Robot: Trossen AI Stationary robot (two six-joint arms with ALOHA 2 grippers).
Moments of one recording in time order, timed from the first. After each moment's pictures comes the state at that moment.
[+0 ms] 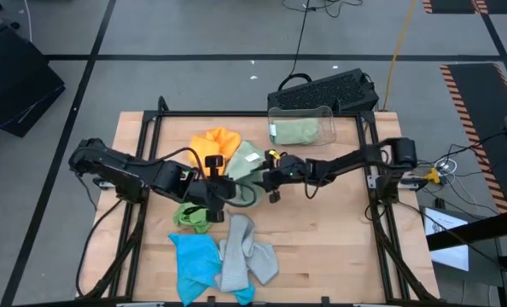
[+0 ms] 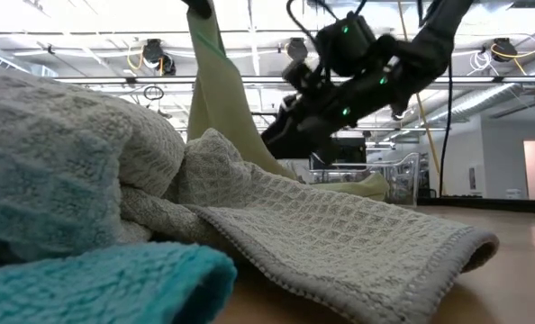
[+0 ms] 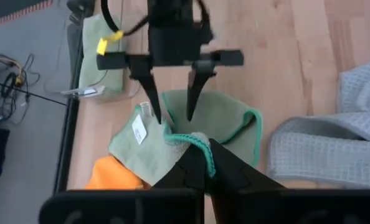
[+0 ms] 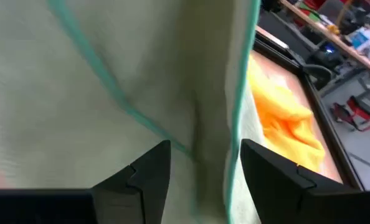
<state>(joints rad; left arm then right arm) -0.31 1.52 1.52 -1.00 -0.47 -0.08 -0.09 1.81 0.79 0.61 0.03 -0.51</state>
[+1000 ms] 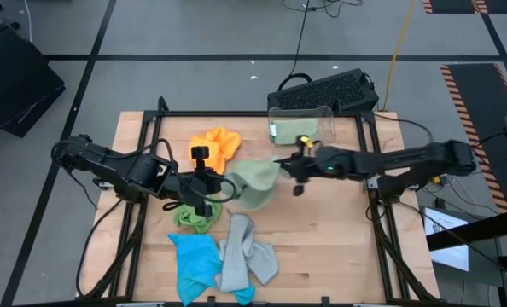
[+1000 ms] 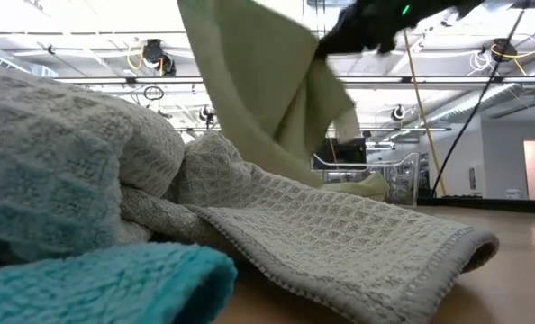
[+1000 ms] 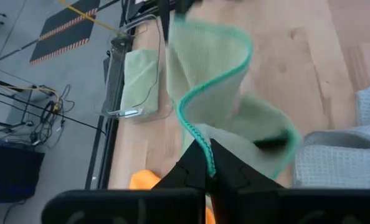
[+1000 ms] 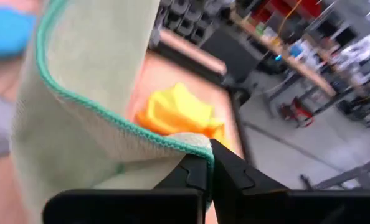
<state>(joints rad) -0.35 1.41 1.52 -0.99 -0.59 0.00 0.02 1.20 0.78 0.09 0.27 -0.51</state>
